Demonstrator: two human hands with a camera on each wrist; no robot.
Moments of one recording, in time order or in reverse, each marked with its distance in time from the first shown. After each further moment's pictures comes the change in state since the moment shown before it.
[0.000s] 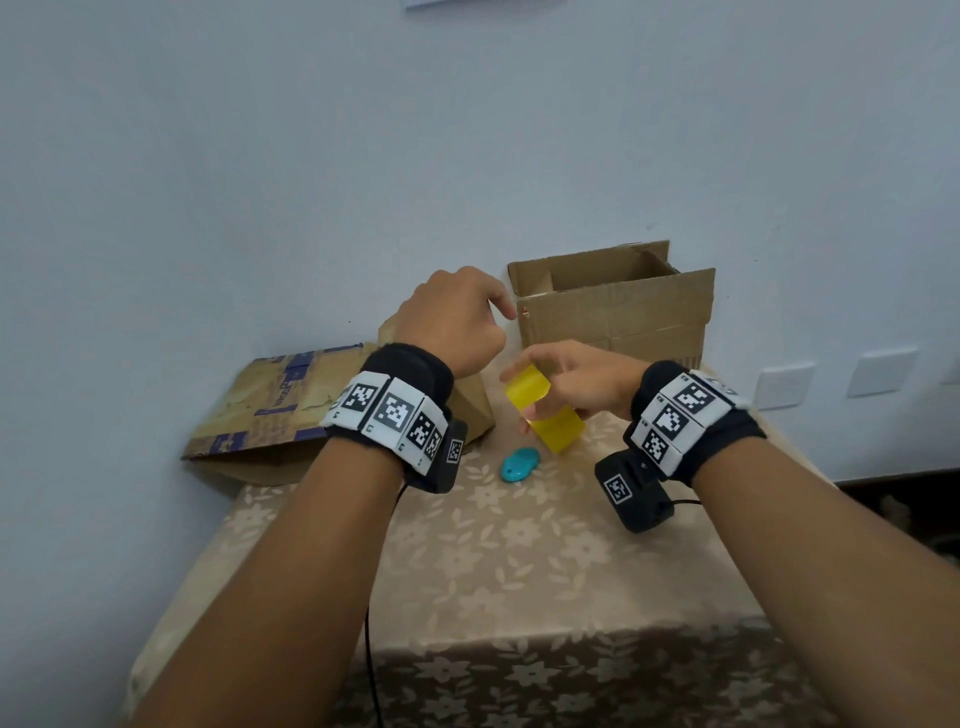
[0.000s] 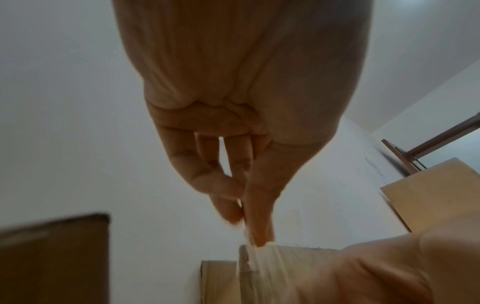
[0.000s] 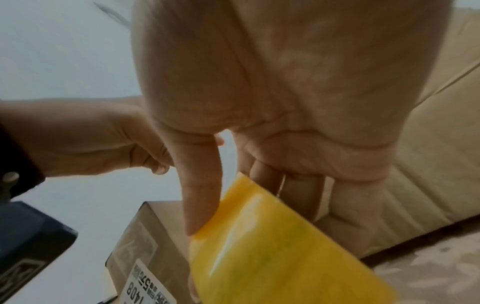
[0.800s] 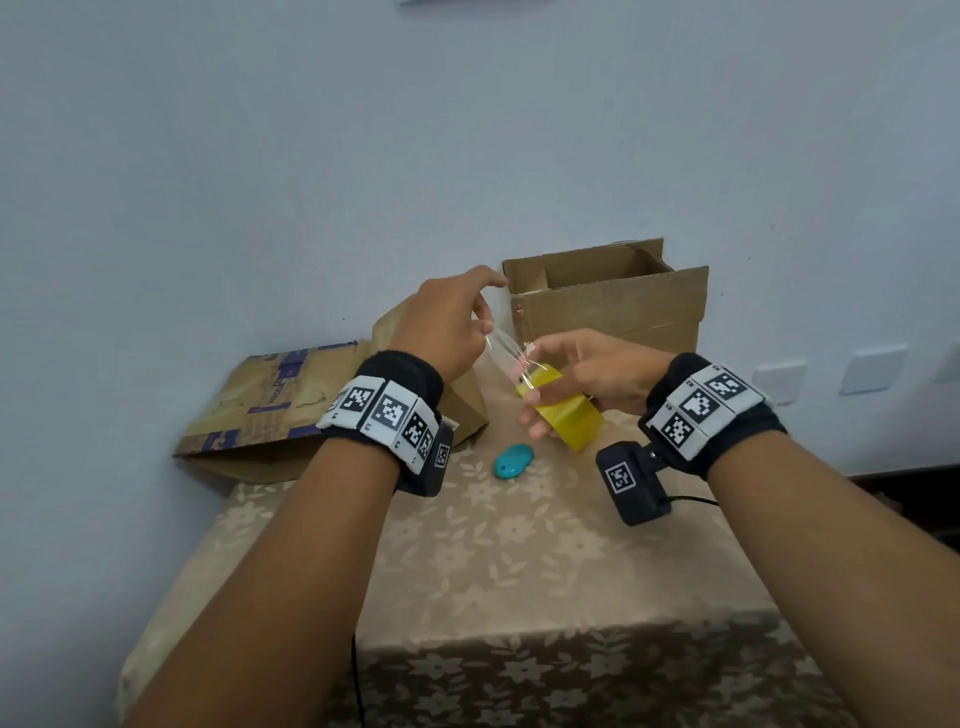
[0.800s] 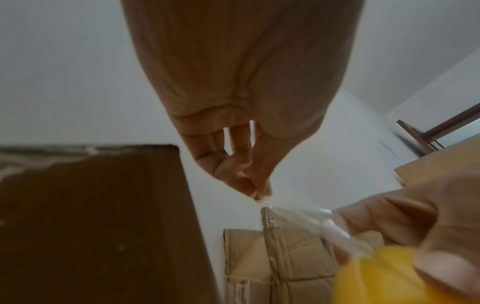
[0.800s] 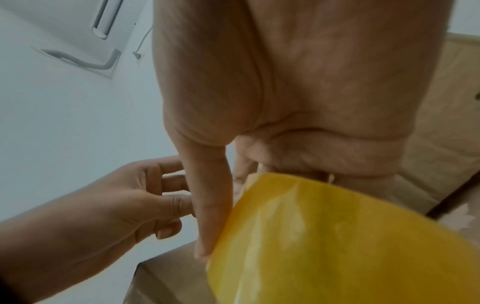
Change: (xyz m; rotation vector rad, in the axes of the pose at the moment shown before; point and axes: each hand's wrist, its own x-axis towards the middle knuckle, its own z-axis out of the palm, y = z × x) left_hand 0.003 -0.016 0.018 -0.132 0.053 0.078; right_hand -0.007 0.012 -0.014 0.248 -0.070 -0.053
